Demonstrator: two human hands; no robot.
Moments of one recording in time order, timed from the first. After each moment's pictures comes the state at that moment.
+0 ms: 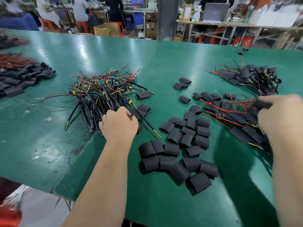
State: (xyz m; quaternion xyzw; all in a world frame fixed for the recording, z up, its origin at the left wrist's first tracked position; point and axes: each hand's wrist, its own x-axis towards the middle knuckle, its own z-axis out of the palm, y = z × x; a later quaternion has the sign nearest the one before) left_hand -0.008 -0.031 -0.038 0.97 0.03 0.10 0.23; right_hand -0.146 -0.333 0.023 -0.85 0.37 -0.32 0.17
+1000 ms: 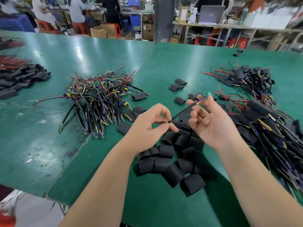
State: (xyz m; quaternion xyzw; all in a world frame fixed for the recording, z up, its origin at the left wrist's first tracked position) left_hand -0.052 -0.061 -0.014 0.72 -0.41 -0.08 0.55; right_hand -0.103 -0.246 -0.006 -0.39 0.17 -0.13 0.89
